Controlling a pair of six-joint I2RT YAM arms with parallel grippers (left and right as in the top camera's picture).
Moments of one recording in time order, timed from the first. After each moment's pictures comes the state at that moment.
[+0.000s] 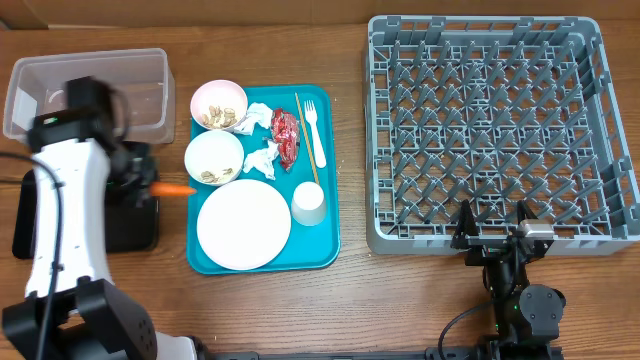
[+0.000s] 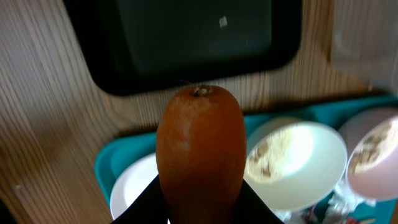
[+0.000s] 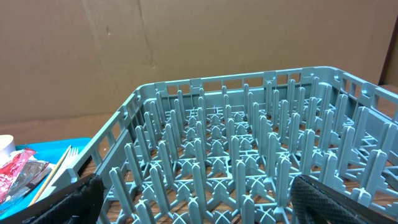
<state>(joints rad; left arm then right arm) 0.28 1.63 1.45 -1.27 0.00 -1.21 0.01 0.01 0.02 -0.03 -0.01 0.12</state>
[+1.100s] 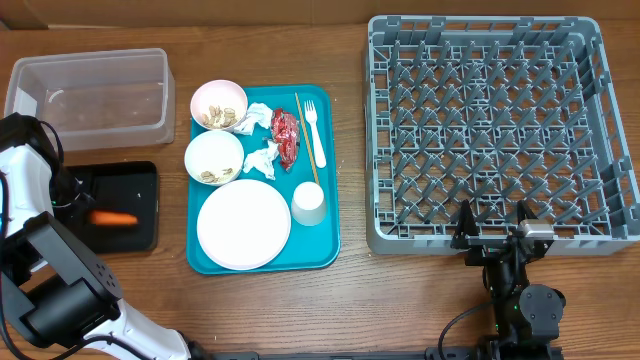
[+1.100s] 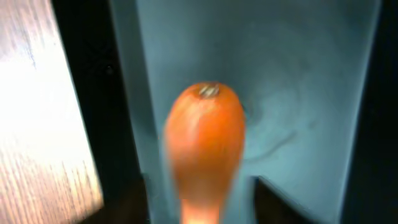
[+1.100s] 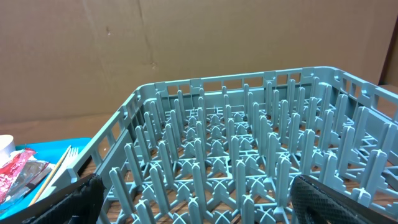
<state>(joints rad) 0.59 1.91 1.45 -1.08 -0.15 -0.97 0.01 0.01 0.02 -0.03 -0.01 0.12</state>
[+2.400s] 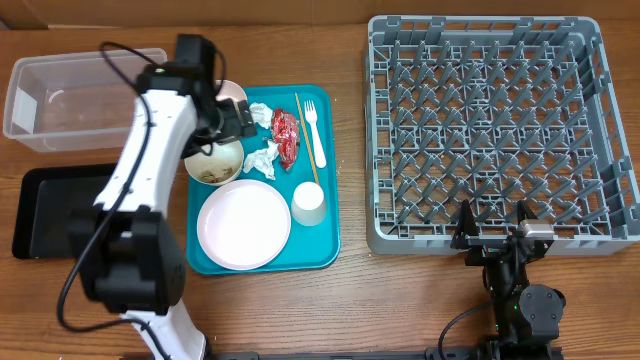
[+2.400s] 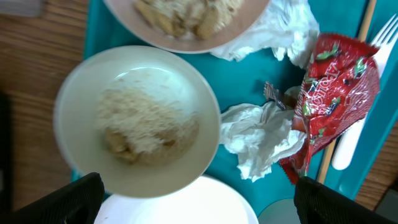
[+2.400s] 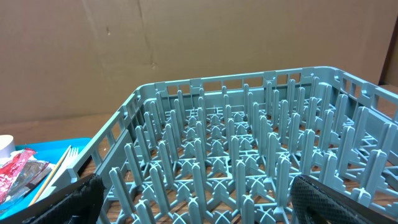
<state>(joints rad) -0.09 1.94 1.66 -1.09 0.03 -0.41 0.01 0.01 0.02 -0.03 -0.01 0.12</state>
